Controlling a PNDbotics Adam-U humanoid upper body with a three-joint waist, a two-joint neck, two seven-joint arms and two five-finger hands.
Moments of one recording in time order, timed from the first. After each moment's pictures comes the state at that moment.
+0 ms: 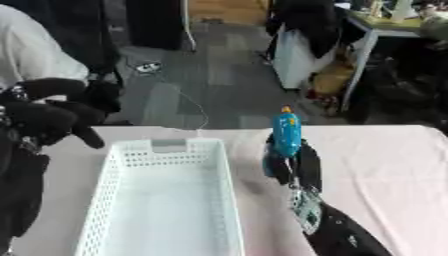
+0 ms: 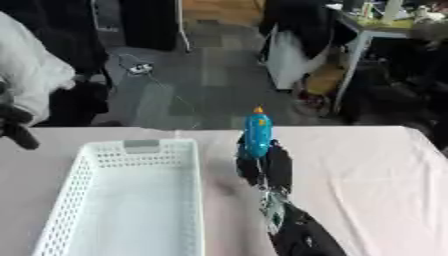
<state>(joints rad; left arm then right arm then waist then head) -0.53 0.35 -0.19 -1.99 0.09 -0.33 0.11 -1.14 -0.21 -0.17 -0.36 0.93 -0.12 -0.79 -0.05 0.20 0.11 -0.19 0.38</state>
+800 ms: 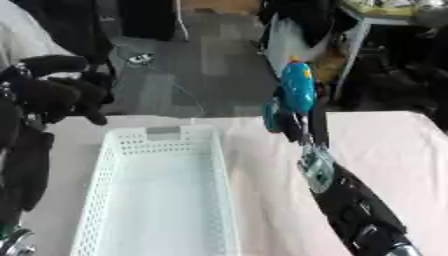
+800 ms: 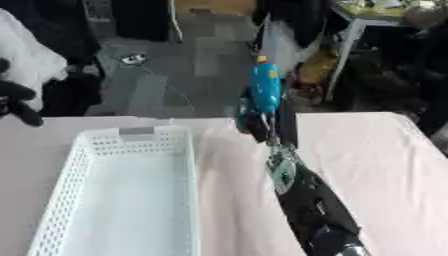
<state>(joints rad) -0.49 0.38 -0.18 -1.99 0.09 -0.33 0.12 -1.09 -0.23 -0.13 -0.71 0.80 -0.33 -0.57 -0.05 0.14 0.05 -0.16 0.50</state>
